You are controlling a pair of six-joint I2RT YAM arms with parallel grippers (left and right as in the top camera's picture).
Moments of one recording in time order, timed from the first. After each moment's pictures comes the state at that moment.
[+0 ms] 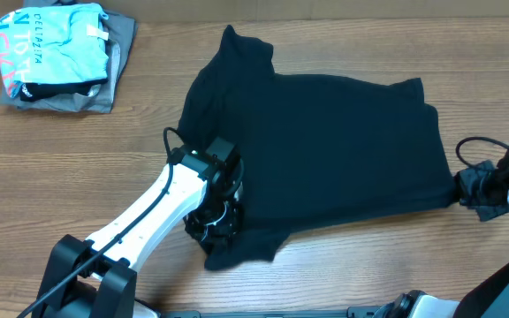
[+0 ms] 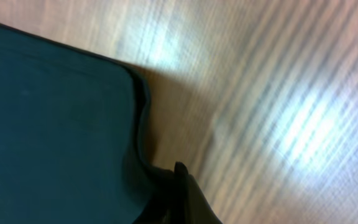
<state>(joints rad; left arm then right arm) -0.50 1.60 1.05 -1.20 0.35 -0.32 -0.55 1.48 1.04 -0.93 -0.04 0.67</state>
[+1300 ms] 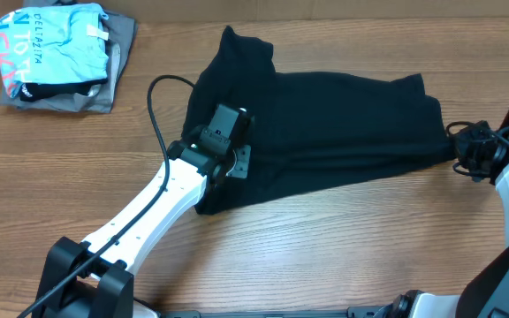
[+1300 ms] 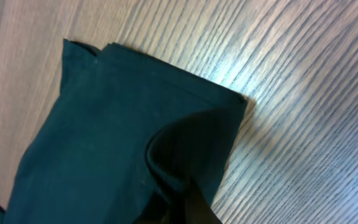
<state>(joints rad) -0.50 1.60 1.11 -0.60 -0.12 -0.32 -0.46 1.55 1.05 -0.56 -0.15 0.67</state>
